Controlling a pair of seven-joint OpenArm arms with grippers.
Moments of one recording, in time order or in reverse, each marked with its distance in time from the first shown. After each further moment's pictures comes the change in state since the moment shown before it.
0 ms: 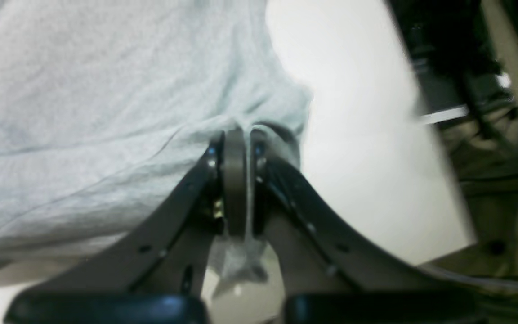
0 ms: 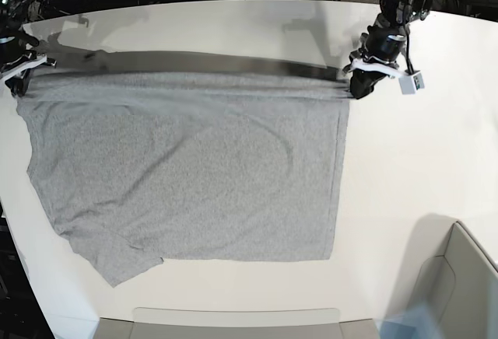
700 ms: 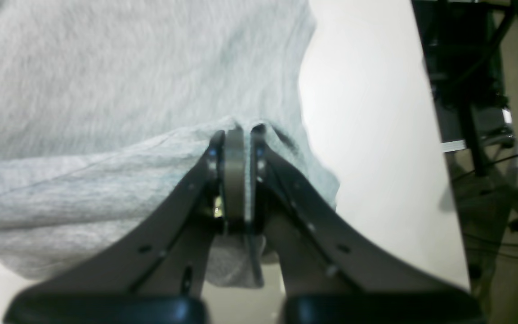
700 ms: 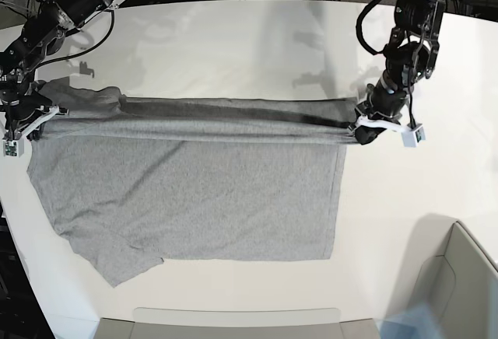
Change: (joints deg) left arm -20.1 0.6 0.5 -13.2 -0.1 3.8 10.1; right arm 16.0 2.2 -12.0 -13.9 -20.0 0.0 2.9
